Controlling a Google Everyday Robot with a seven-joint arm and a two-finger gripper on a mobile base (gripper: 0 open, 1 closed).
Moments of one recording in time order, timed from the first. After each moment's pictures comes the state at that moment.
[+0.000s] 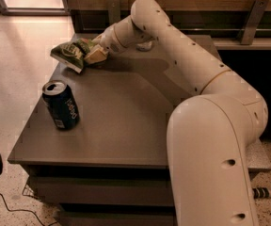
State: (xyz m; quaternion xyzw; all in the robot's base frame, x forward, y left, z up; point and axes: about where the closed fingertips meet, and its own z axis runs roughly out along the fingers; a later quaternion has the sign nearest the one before) arm 0.783 0.141 0.835 -0.61 0.64 0.24 0.41
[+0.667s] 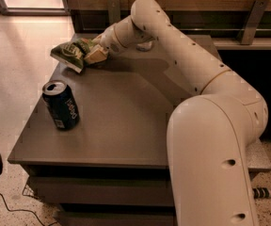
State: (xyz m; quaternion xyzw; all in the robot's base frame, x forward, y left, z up) arm 0.783 0.141 0.835 -0.61 0.64 0.24 0.41
